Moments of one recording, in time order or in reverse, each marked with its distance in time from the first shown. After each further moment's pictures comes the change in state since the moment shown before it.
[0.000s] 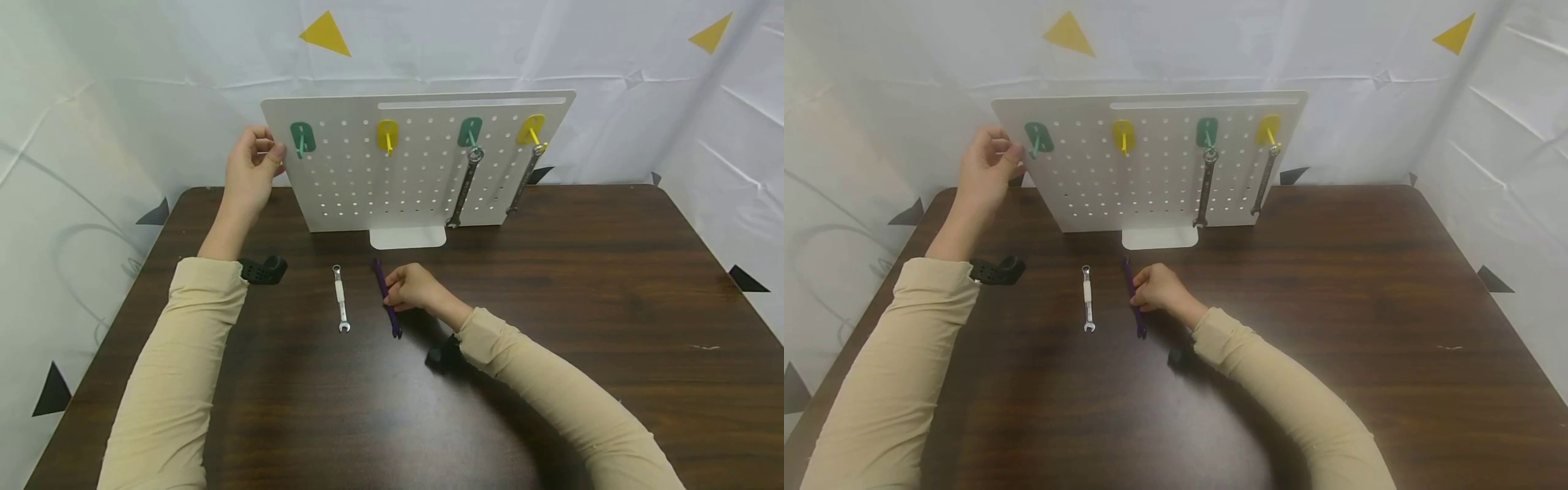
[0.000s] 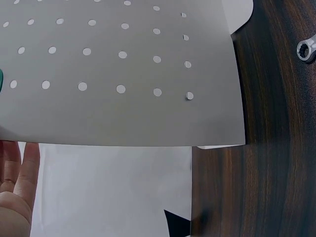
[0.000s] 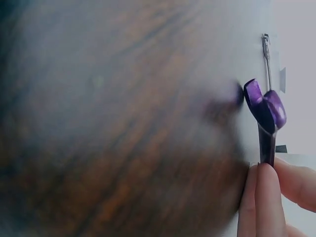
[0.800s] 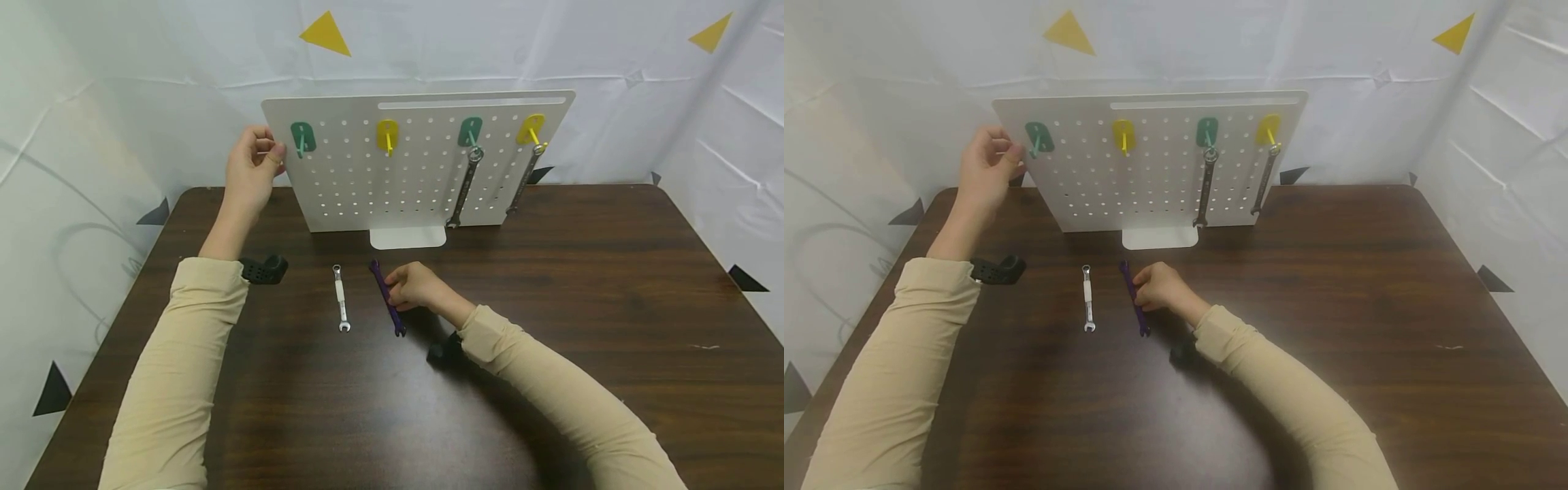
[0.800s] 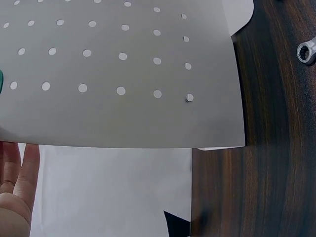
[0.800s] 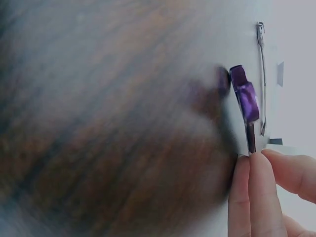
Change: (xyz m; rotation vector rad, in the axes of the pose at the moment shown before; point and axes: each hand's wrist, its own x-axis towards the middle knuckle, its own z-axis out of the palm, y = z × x) left_hand 0.000 0.000 0.001 -0.009 0.008 -0.005; right_hand -0.003 -0.004 -0.004 -0.036 -0.034 0.013
